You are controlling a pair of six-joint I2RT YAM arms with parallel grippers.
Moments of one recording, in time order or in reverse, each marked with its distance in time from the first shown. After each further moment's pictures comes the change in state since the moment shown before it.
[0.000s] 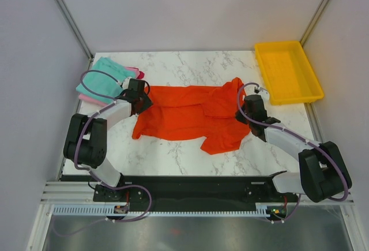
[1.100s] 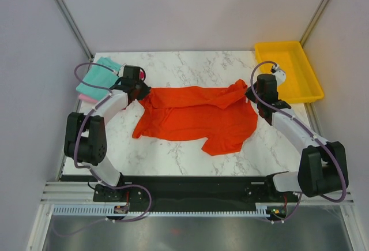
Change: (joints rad) left arm 0.053 0.004 0.165 -0.044 0.109 -0.093; right arm -0.137 0.017 0.230 -0.066 0.040 0.023
